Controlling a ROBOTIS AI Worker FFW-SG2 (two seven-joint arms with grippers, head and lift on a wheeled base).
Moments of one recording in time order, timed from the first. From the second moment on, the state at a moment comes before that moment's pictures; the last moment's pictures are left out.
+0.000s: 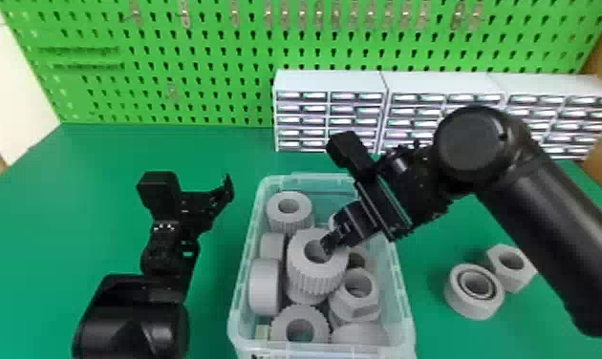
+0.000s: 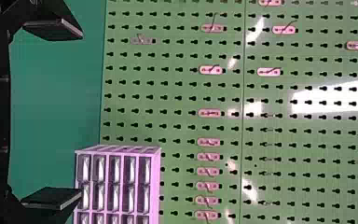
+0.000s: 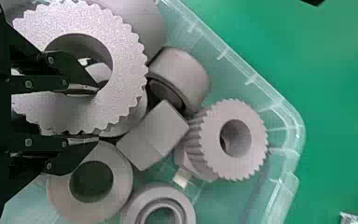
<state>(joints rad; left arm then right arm) -0.13 0.04 -0.04 -1.38 0.07 -0.11 0.02 -0.76 -0.24 0.55 -1.48 -1.08 1.54 -0.30</state>
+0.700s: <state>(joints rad) -0.12 0.04 -0.04 -1.38 0.07 -0.11 0.02 -0.76 -0.23 0.37 -1.53 -0.99 1.57 -0.30</state>
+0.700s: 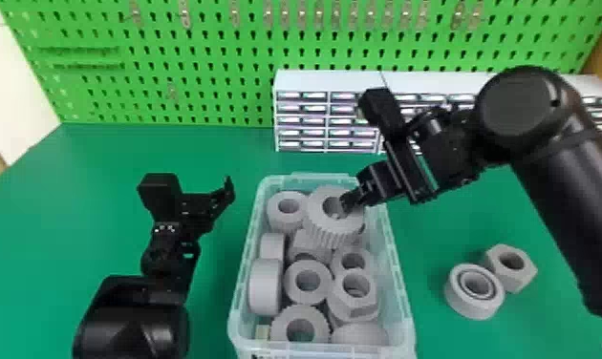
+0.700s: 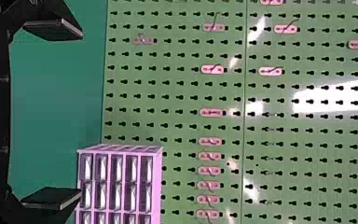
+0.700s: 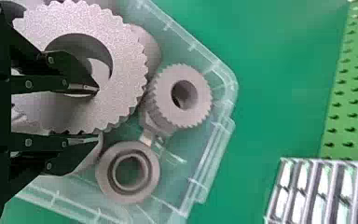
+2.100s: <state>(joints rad) -0.12 0.04 -0.04 -1.38 0.07 -0.10 0.02 -0.70 -0.23 0.06 -1.57 -0.81 1.57 -0.30</state>
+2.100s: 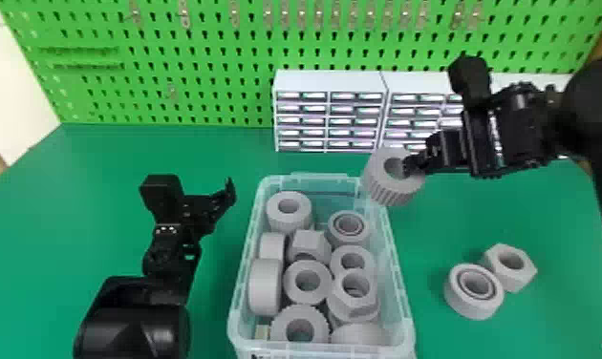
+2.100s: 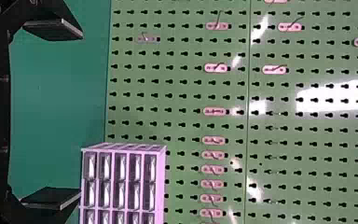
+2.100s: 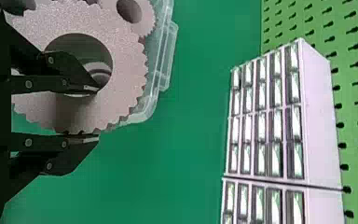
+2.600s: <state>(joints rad) -0.12 0.04 -0.05 -1.38 0.07 -0.10 0.02 -0.68 -0.24 -0.02 -1.57 -0.76 1.57 -0.31</state>
